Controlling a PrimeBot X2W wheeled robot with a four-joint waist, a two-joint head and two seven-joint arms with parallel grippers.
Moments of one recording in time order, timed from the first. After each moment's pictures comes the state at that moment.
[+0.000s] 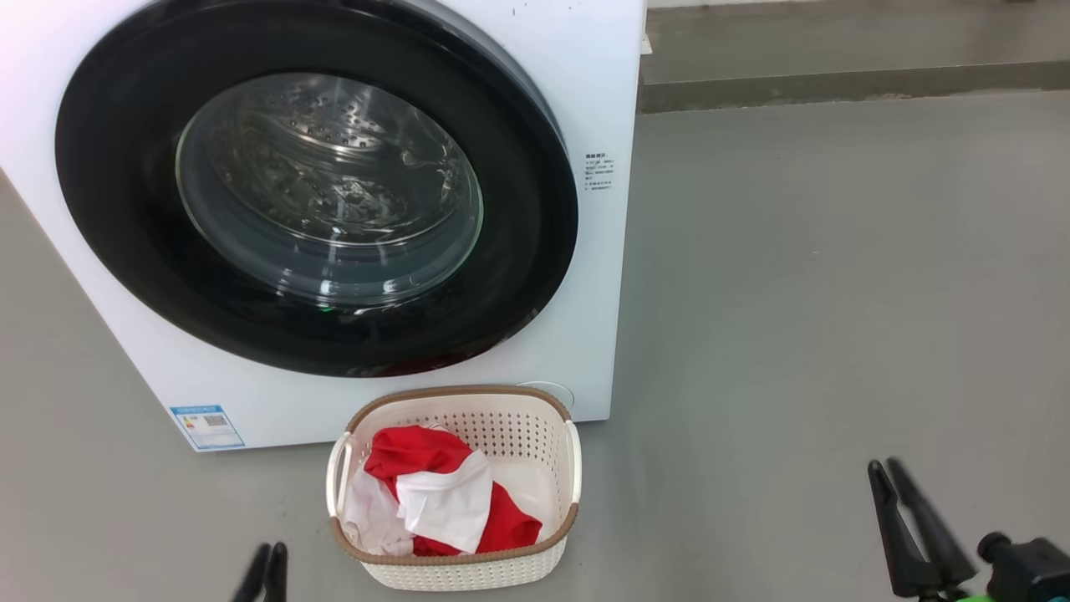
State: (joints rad) left arm 0.15 0.10 0.01 0.15 -0.33 -0.12 -0.25; right arm 0.17 -0.10 -0.05 0.10 0.29 0.13 -0.25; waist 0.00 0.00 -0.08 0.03
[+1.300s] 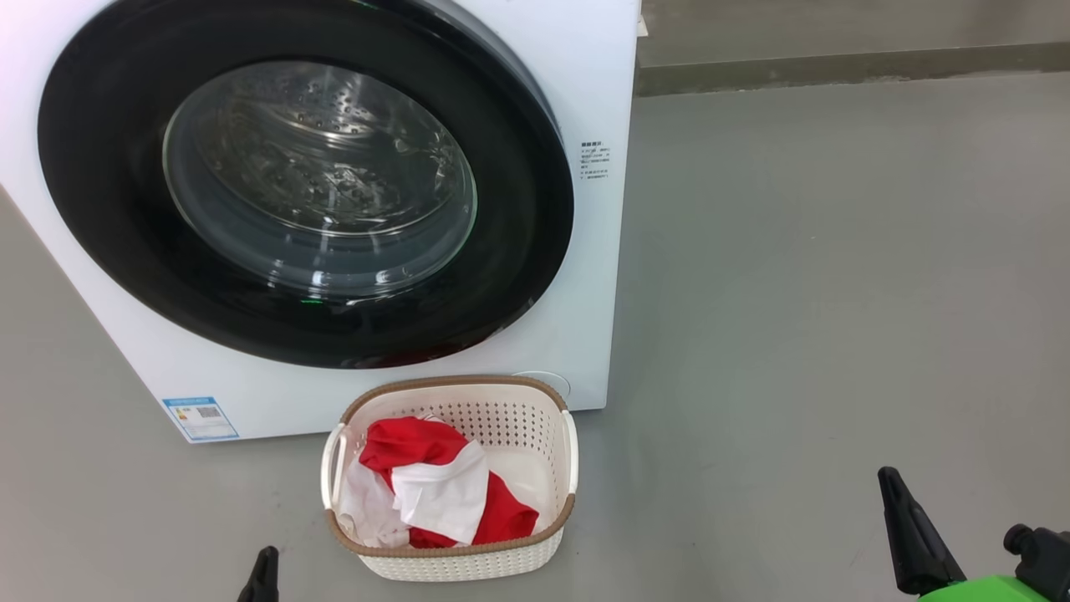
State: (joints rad) left arm 0.12 0.07 0.02 0.21 -0.67 -0.12 -0.15; right arm 0.14 -0.06 -0.06 0.18 0.65 0.13 -0.15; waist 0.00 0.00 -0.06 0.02
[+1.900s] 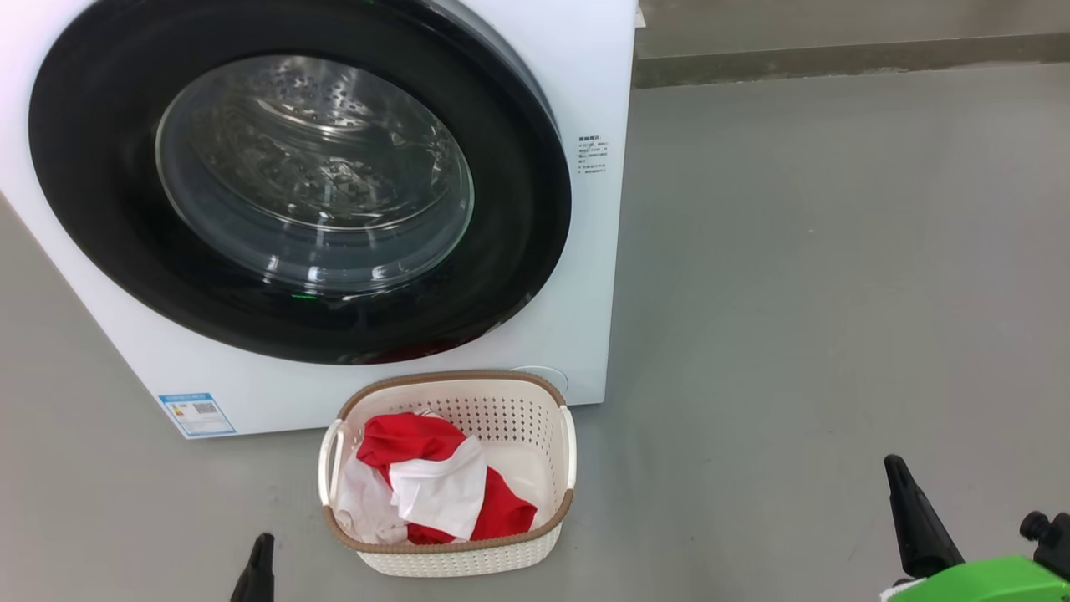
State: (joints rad) left arm 0.09 0.07 0.03 0.23 -0.85 -0.12 -0.10; right arm 0.10 -0.06 -0.08 0.20 0.83 0.13 -0.10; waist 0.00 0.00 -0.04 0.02
